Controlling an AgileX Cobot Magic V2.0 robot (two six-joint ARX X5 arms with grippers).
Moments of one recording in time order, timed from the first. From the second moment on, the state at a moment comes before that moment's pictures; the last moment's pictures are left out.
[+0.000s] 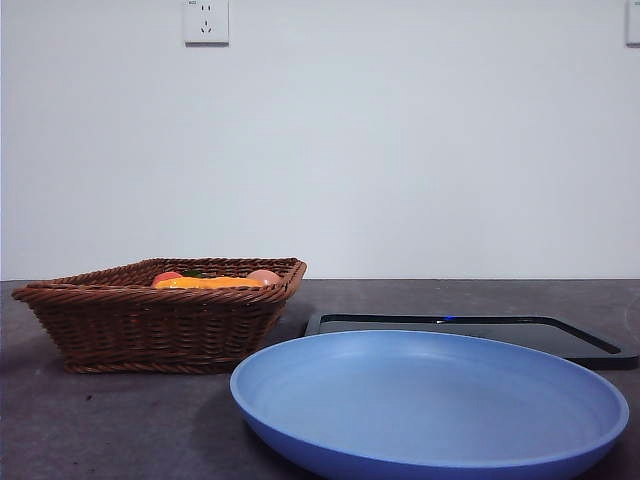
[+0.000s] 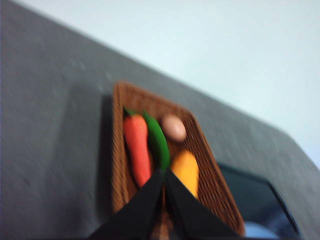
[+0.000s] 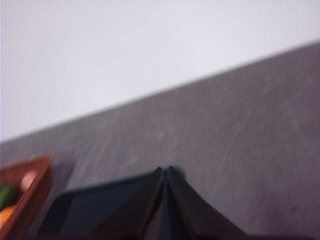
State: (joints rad) left arm -0.01 0.19 0.27 -0.25 0.34 -0.50; right arm -0.09 0.16 0.35 -0.32 -0.20 0.37
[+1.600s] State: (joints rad) left arm -0.03 0.65 0.62 -0.73 0.66 -0.18; right arm 0.10 0.95 0.73 -0.82 -0.51 0.13
